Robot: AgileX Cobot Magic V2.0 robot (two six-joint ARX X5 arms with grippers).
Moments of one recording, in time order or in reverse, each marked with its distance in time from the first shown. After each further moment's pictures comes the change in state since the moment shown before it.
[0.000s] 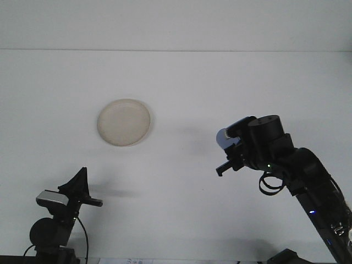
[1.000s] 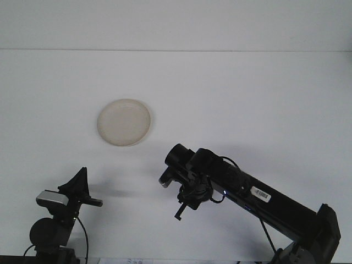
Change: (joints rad) left arm 0.000 0.000 0.000 0.000 0.000 0.000; right arm 0.417 0.434 0.027 -0.214 0.006 -0.032
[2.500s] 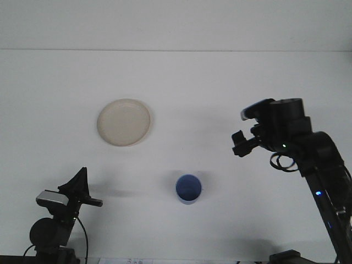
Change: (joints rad) left arm 0.000 0.000 0.000 0.000 0.000 0.000; right arm -0.681 -0.404 0.009 0.277 -0.027 -0.082
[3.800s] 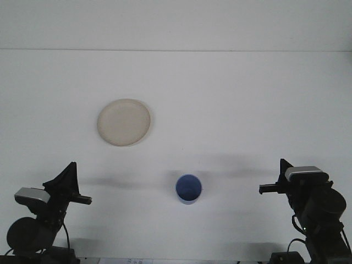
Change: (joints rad) left arm 0.000 0.173 0.393 -0.271 0.000 -0.108; right arm -0.152 -0.767 -0.768 0.491 0.133 0.176
